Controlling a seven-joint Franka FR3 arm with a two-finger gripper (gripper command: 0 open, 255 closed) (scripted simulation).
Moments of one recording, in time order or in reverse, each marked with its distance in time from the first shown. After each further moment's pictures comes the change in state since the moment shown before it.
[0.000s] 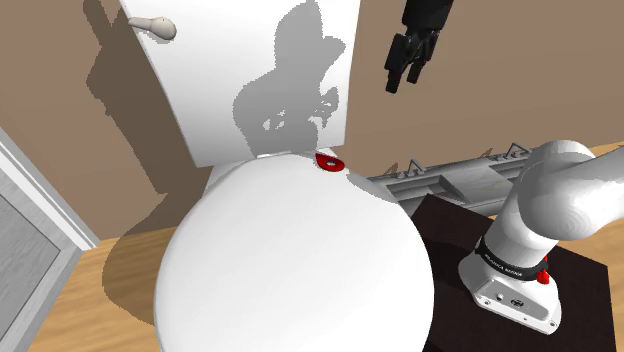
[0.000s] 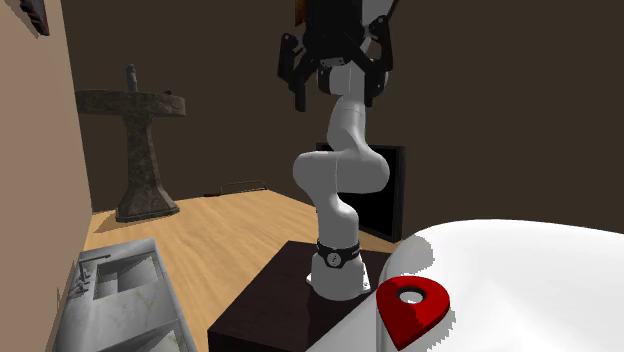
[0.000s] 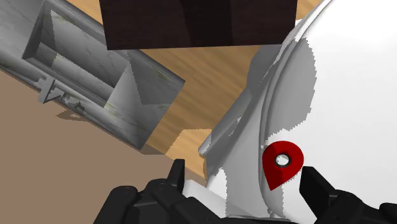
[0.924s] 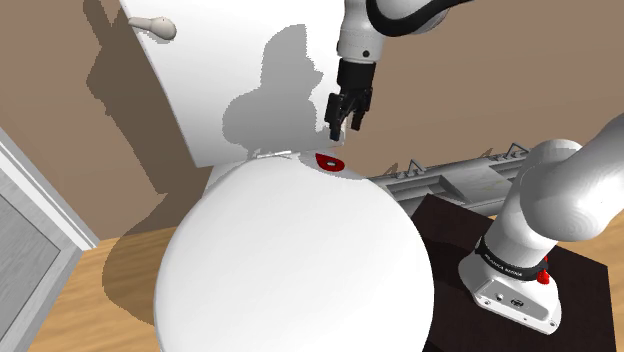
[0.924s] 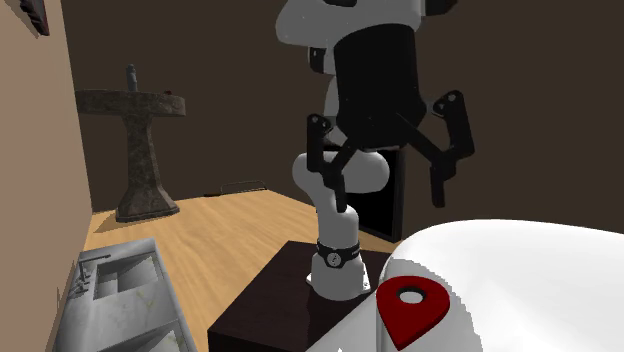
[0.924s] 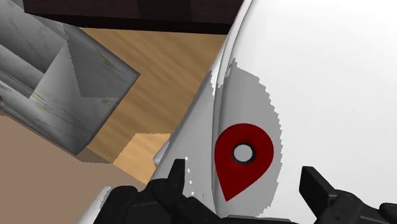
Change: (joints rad) arm 0.065 0.332 0.051 -0.037 0.125 0.299 -0.011
